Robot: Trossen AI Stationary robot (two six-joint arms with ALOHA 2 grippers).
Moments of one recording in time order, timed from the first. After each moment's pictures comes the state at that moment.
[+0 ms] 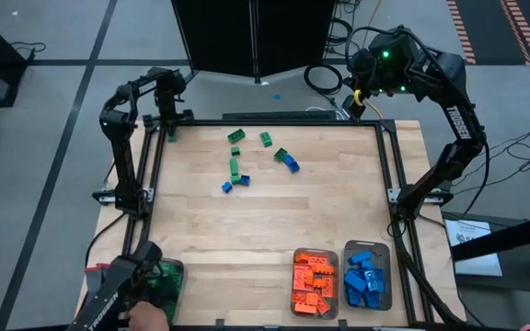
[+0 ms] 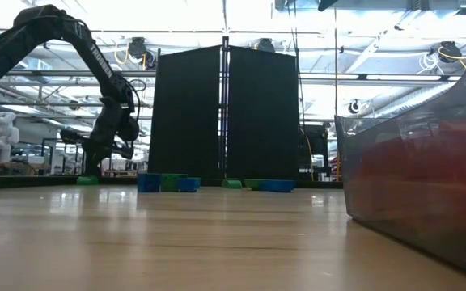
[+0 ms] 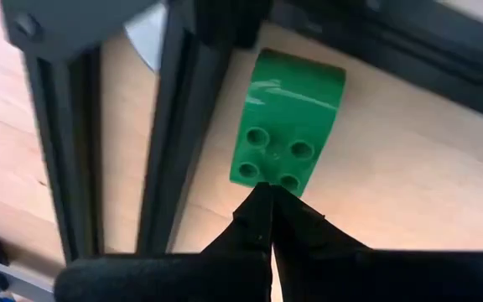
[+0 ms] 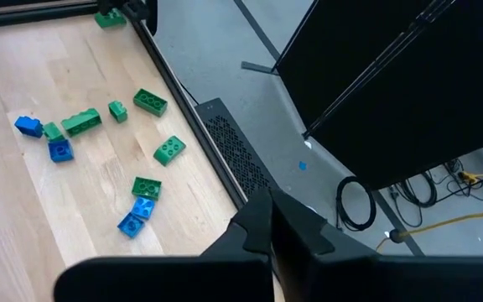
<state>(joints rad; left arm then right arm) 1.33 2.11 1.55 -1.33 -0.03 -0.62 -0.57 1.59 2.36 -1.46 0.18 -0.21</state>
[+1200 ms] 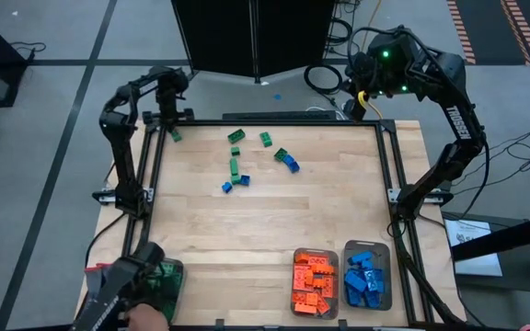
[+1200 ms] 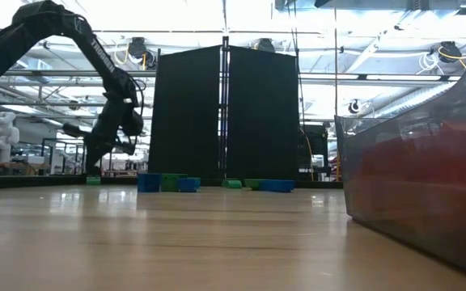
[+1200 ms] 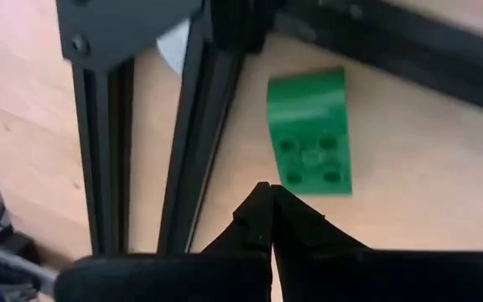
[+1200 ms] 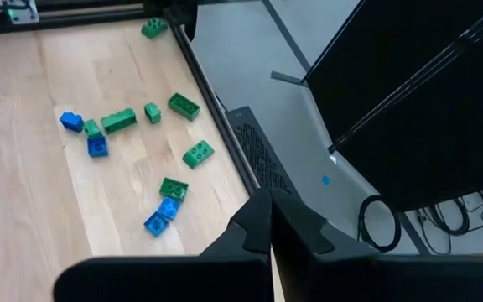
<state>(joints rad) 1.29 2.08 1.56 -1.35 -0.10 -0.62 -0.57 1.59 2.36 -1.46 0.07 -0.26</state>
